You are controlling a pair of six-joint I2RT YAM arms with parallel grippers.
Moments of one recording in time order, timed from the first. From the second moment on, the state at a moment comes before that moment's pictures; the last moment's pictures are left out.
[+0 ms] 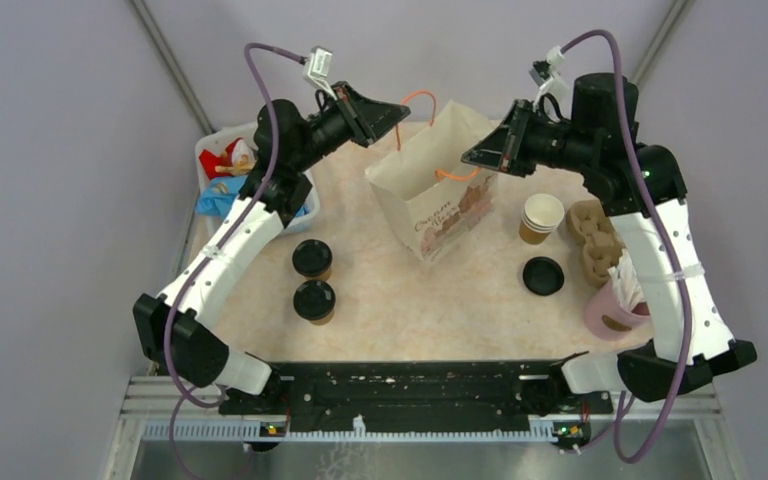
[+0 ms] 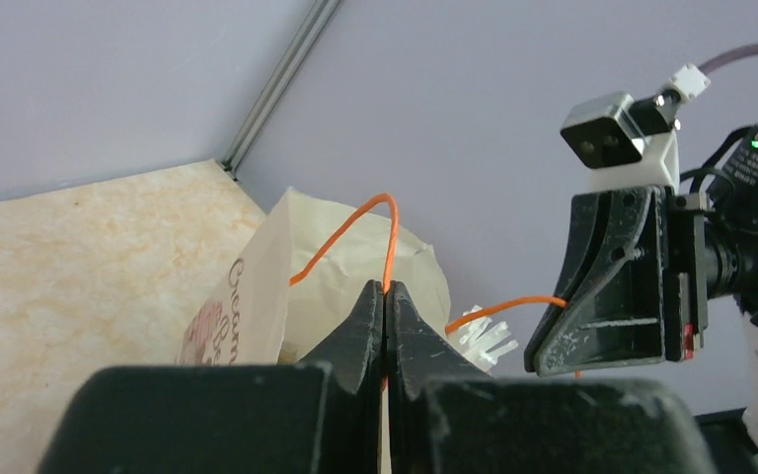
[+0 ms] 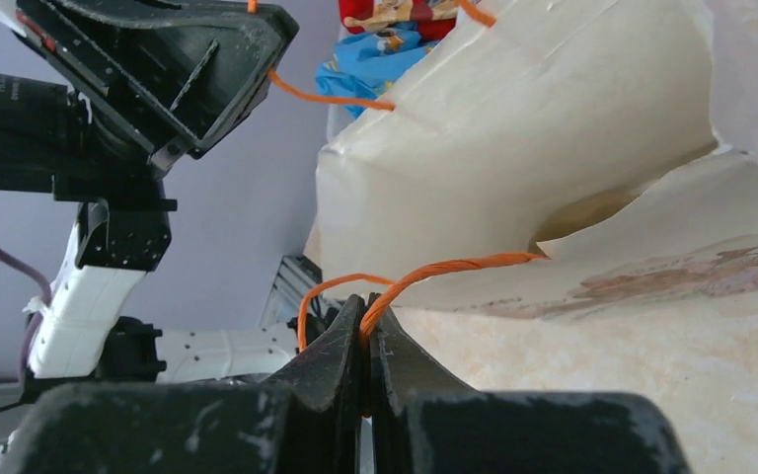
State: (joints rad) left arm -0.46 1.45 1.45 0.25 0.50 -0.76; right arm 0.38 1.35 1.86 -0.90 -0.48 0.63
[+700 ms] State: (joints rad) left arm -0.41 1.69 1.62 -0.10 0.52 -0.76; right arm 0.23 1.33 1.56 -0.76 -0.61 0.77
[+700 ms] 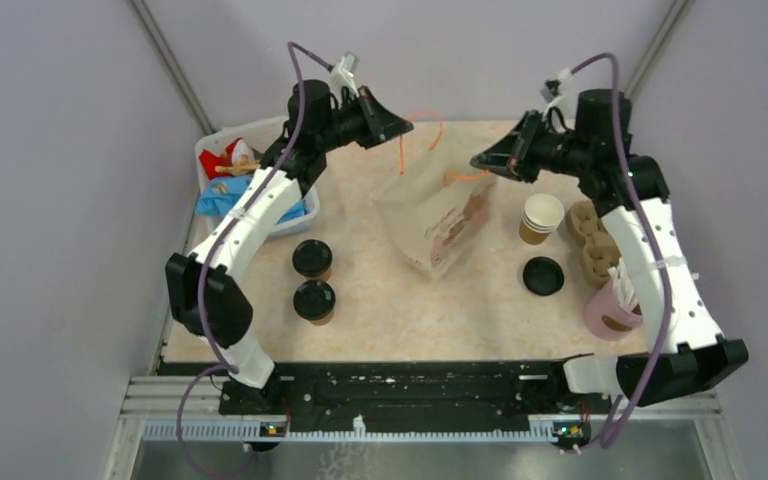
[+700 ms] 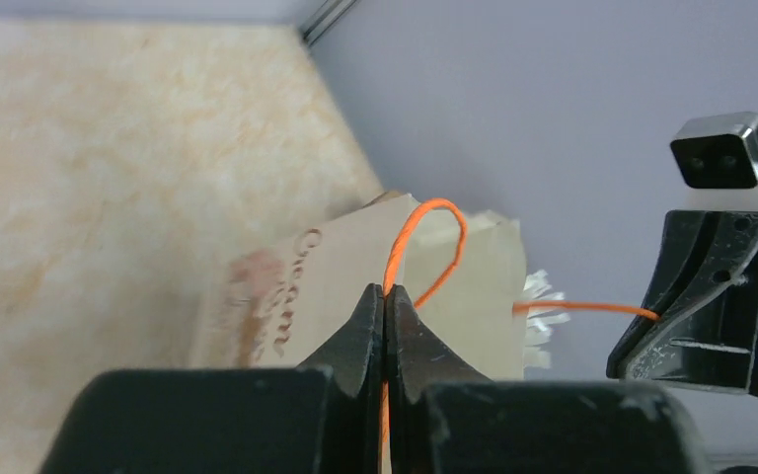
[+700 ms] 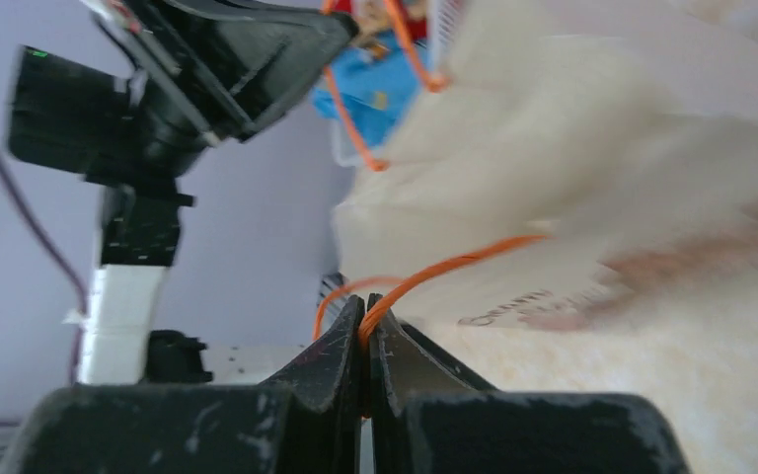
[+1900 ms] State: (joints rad) left arm -0.39 1.60 1.51 0.00 0.49 -0.80; right arm 0.21 1.32 1.48 -0.77 -0.57 0.68
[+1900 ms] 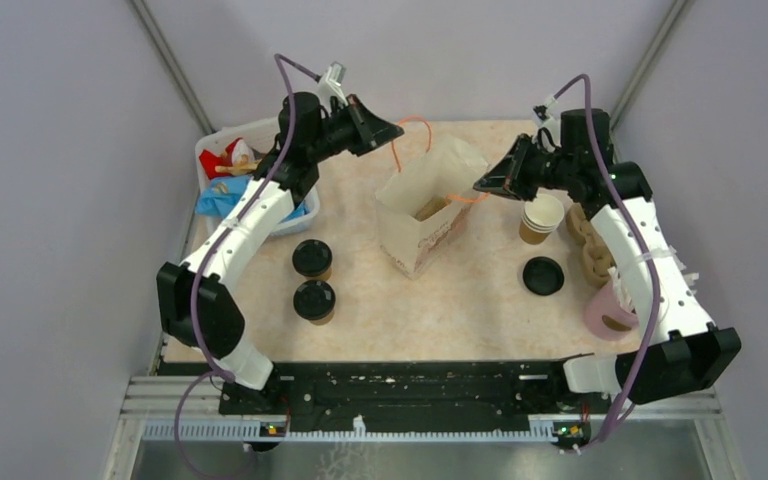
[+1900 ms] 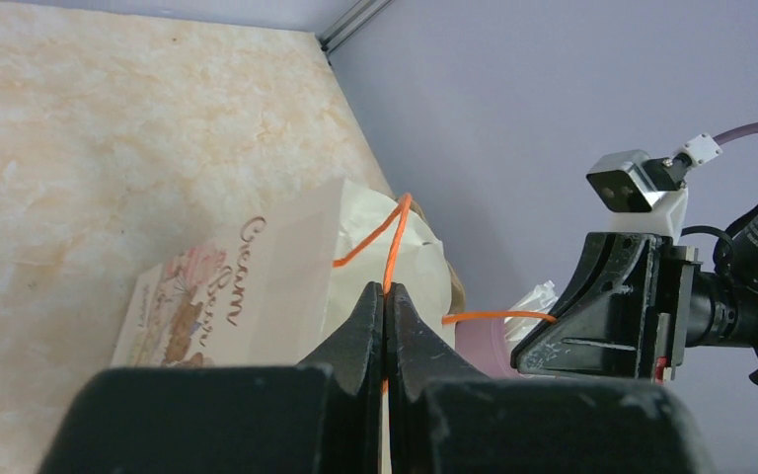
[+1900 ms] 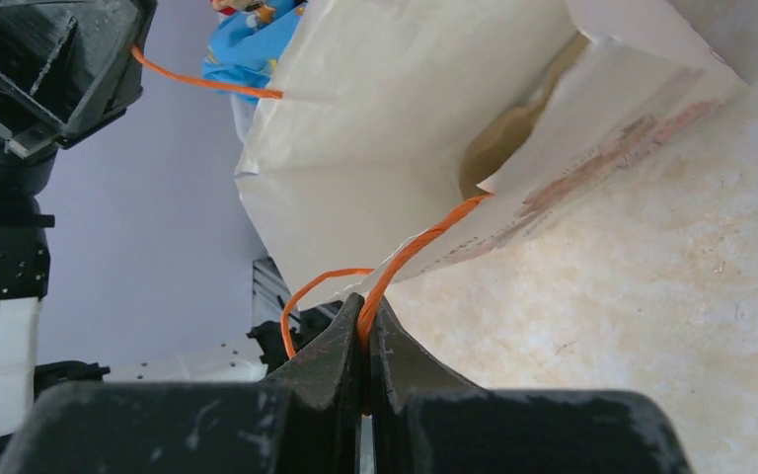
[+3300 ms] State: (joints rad) left arm -0.37 0.88 1.11 -0.98 -0.02 -0.69; right arm 0.17 1.25 1.72 -1.21 -0.45 0.34
